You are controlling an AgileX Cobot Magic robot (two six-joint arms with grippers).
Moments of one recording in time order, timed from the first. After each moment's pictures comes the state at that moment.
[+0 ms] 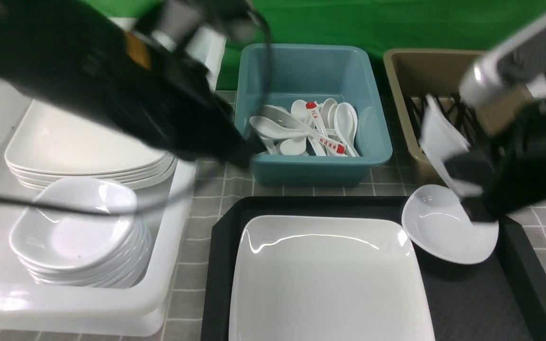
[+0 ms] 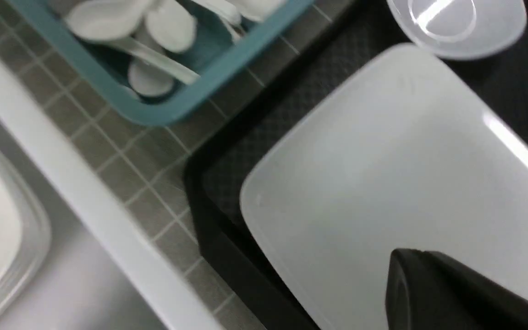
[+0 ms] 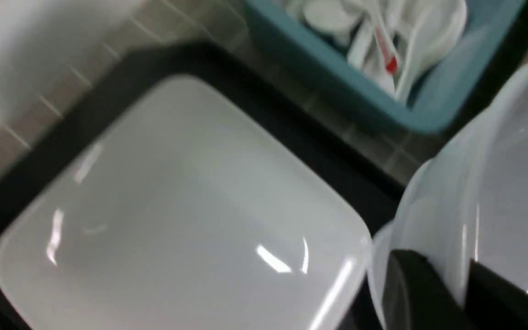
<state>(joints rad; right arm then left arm) 0.59 1.15 -1.14 0.02 0.68 -0.17 -0.56 1.33 -1.33 -0.10 0.92 0.12</state>
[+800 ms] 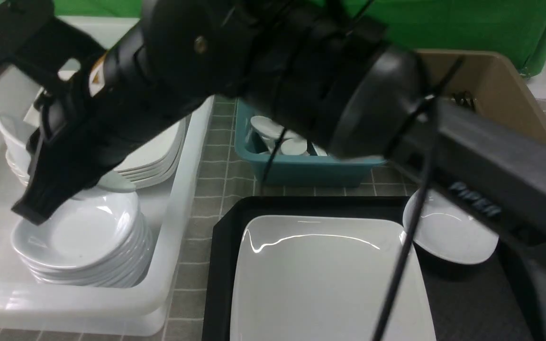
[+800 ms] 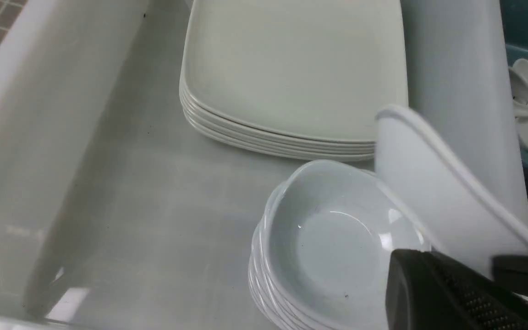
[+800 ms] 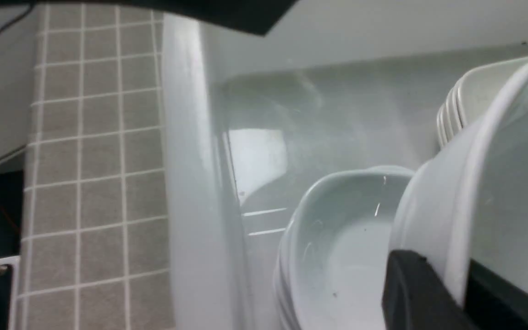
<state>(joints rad) 1.01 2.16 -2.25 0.24 0.80 -0.38 0.21 0.76 -0.98 -0.21 0.97 0.02</state>
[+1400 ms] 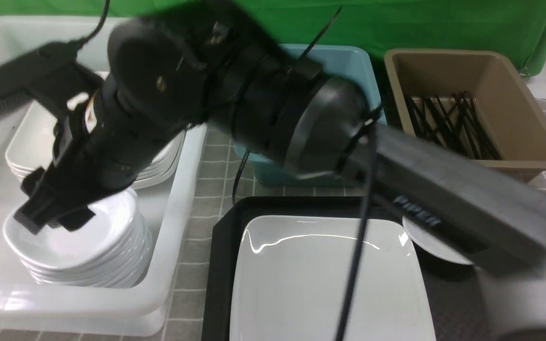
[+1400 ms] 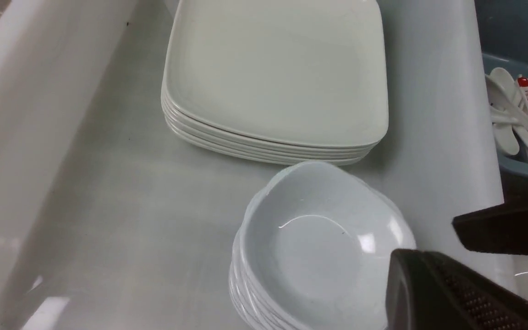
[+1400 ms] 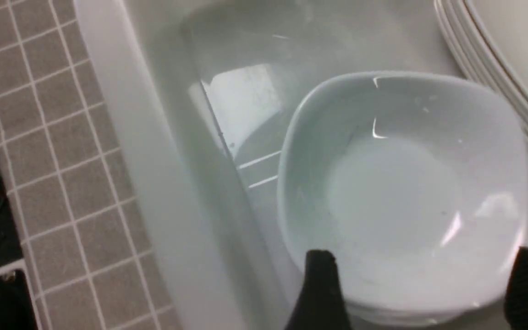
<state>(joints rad) 1.02 2.19 -2.34 0.16 0.98 -0.13 0.21 0.76 -0.97 -0.26 0.96 0.06</state>
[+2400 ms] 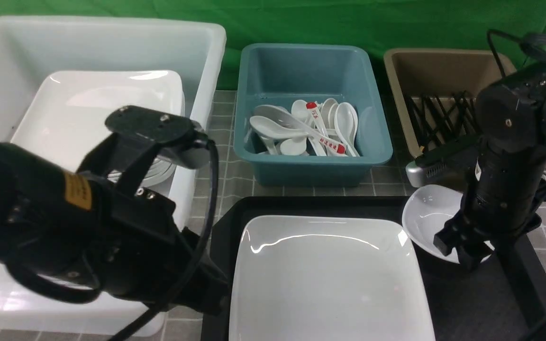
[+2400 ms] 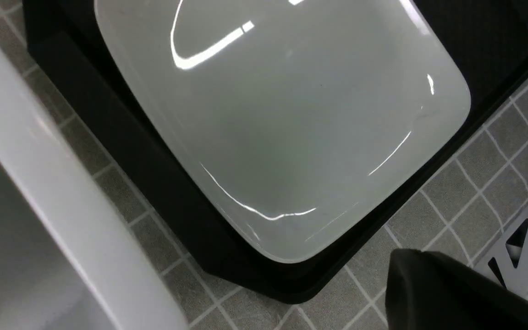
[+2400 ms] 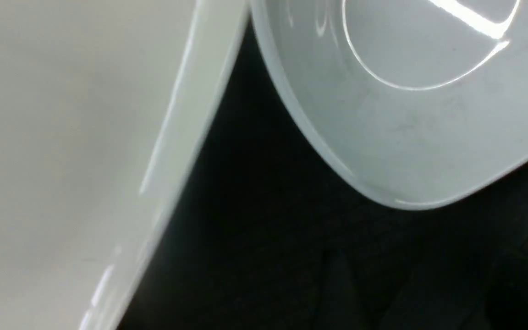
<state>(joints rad) 0.37 1.76 -1.21 -0.20 1.00 0.03 -0.63 1.16 -0.97 -0.33 0.94 0.07</state>
